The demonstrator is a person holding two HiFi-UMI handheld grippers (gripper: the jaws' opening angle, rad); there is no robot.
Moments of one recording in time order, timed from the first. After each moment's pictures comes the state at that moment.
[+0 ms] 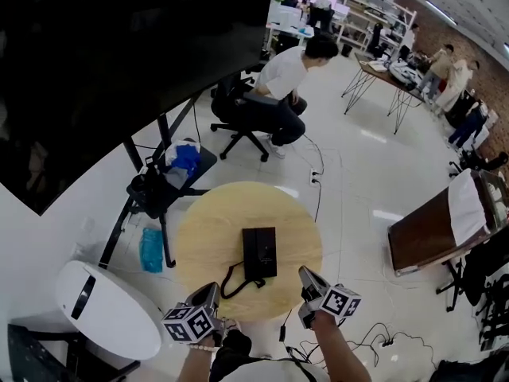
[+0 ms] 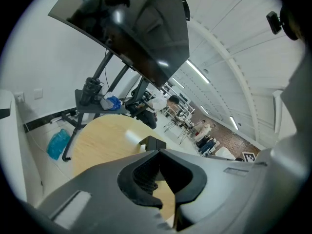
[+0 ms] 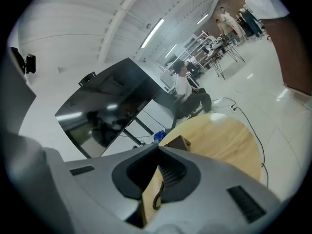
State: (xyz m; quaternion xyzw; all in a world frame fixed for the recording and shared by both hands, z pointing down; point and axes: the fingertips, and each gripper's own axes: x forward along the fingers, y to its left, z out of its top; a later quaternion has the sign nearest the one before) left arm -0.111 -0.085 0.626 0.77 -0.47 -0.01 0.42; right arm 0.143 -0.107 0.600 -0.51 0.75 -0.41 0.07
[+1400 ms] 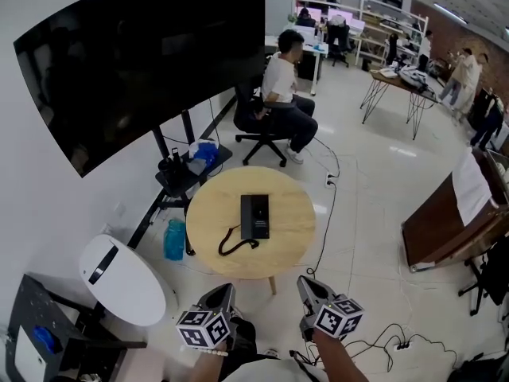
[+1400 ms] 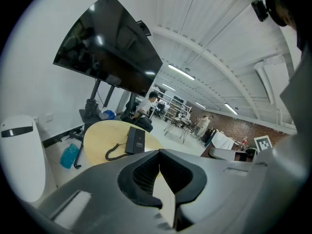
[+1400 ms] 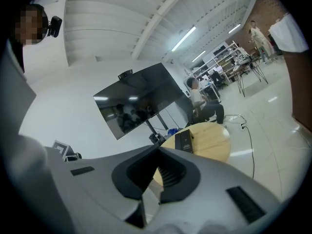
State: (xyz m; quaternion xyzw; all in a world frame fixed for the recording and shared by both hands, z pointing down) left arm -0.026 0.114 0.568 0.80 -0.52 0.01 0.31; right arm 0.164 0.099 0.548 -0.46 0.84 -0.29 0.03
